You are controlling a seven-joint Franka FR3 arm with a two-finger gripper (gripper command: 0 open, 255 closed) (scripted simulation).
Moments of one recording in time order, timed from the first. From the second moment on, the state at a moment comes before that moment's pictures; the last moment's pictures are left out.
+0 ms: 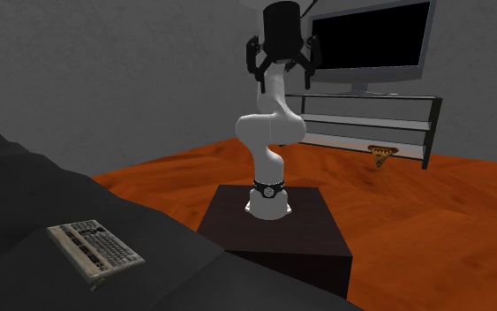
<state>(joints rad) -0.01 -0.81 0.01 -2.29 0.09 1.63 0.04</state>
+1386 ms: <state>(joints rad) 0.09 -0.18 -0.39 -1.90 0.05 1.78 -0.82</state>
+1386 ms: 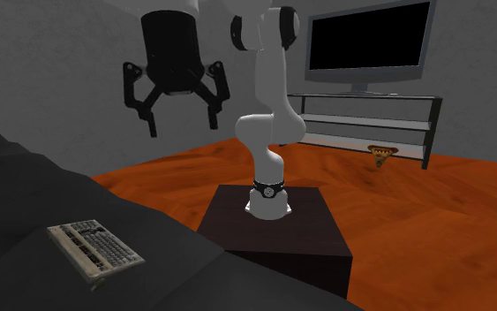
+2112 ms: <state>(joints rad) -0.01 0.37 -0.43 -1.32 0.24 1.64 -1.27</state>
